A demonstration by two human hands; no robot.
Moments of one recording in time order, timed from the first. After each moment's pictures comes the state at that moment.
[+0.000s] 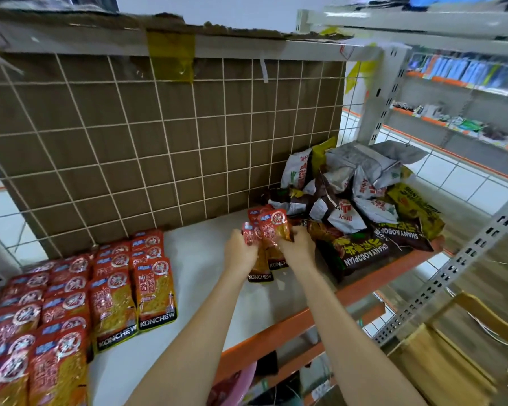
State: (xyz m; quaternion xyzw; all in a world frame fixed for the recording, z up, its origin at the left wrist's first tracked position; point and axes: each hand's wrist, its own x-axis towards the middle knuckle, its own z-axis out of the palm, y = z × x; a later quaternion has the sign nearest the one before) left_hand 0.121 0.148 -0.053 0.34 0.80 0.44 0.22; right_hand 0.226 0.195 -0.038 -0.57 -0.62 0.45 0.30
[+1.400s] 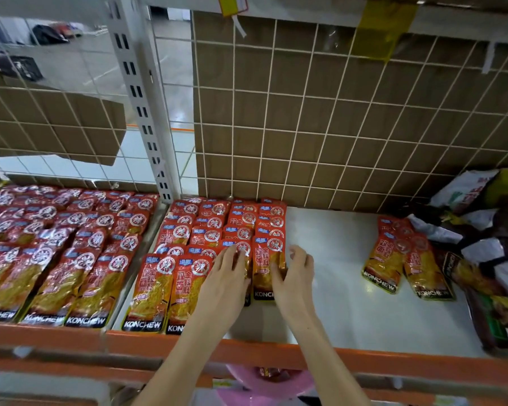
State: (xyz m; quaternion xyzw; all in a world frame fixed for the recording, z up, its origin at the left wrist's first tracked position) left_hand 0.047 -0.086 -0.068 0.38 0.91 0.13 0.01; right_hand 0.112 0.029 -0.077 -0.35 -0.82 0.41 0.19
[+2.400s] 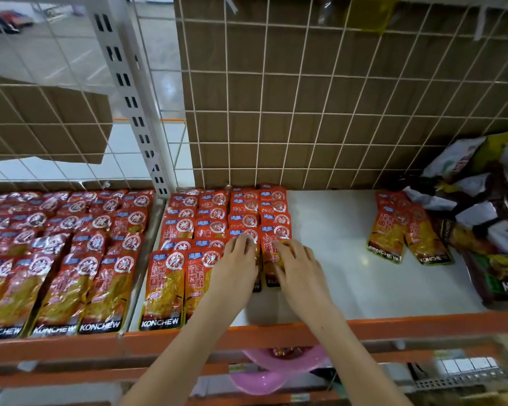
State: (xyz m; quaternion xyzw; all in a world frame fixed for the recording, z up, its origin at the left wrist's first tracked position) left_hand 0.028 -0.088 -0.066 0.45 0.89 0.07 0.02; right_hand 0.124 0.014 -0.071 -0.26 -0.95 0.16 0.06
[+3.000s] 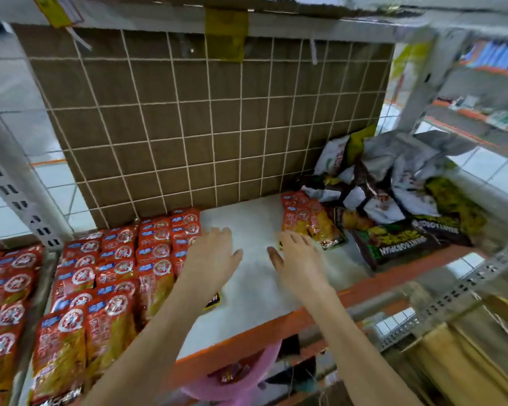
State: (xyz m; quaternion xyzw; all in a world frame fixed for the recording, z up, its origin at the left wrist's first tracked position) left_hand 0.065 0.014 -0.006 0.51 0.86 0.09 0.05; right_hand 0.205 0.103 -0.033 -0.42 -0.89 0.12 0.11
